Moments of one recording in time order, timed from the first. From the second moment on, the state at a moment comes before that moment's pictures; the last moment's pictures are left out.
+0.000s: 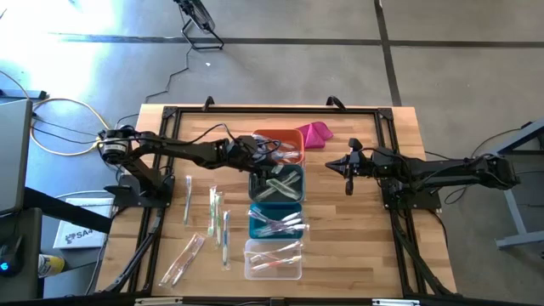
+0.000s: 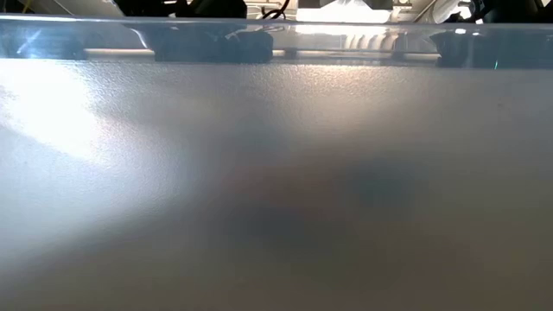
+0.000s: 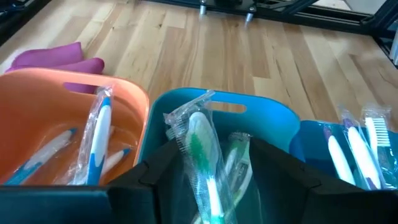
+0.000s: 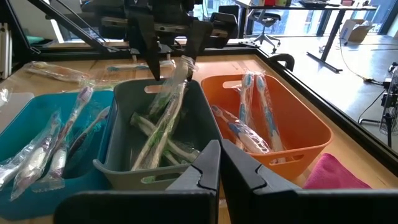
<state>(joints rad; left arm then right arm) 0.15 1.58 0.92 0.19 0.14 -0.06 -0.14 0.68 0.21 0.24 0.05 0.00</state>
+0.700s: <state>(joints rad) 0.15 1.58 0.92 0.18 0.05 0.04 -0.14 0.68 0.21 0.24 0.05 0.00</state>
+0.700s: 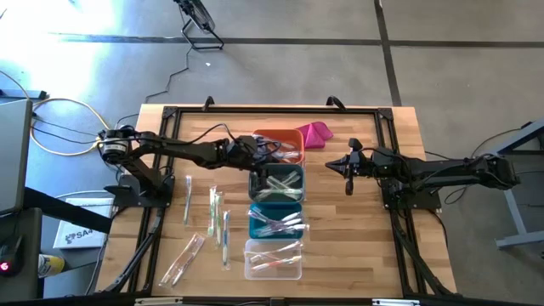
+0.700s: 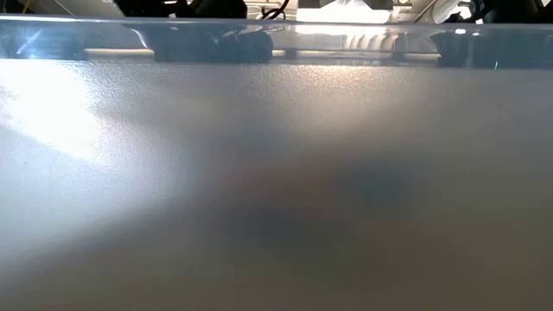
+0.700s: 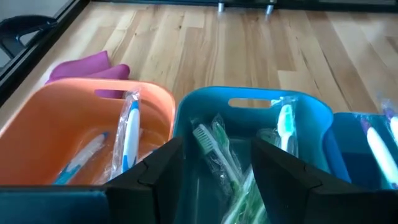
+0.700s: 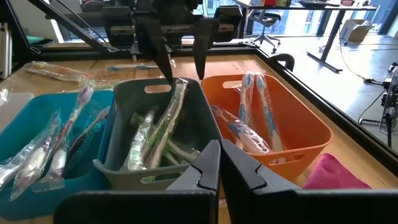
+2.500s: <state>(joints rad) -0.16 1.31 0.92 -1.21 0.06 -1.17 -0.14 0.68 0.21 0.24 0.05 0.00</state>
